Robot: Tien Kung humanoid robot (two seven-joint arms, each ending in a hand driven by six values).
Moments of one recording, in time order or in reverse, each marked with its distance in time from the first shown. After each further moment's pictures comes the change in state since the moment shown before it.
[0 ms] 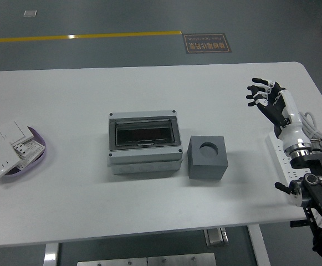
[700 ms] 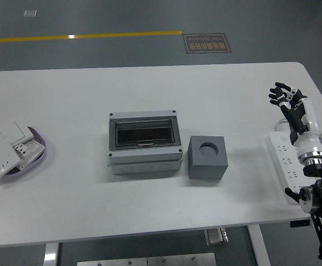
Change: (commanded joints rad) left arm -0.007 0.028 0.011 0.000 0.020 -0.002 0.017; right arm -0.049 -0.011 0.063 -0.021 0.040 -0.017 0.042
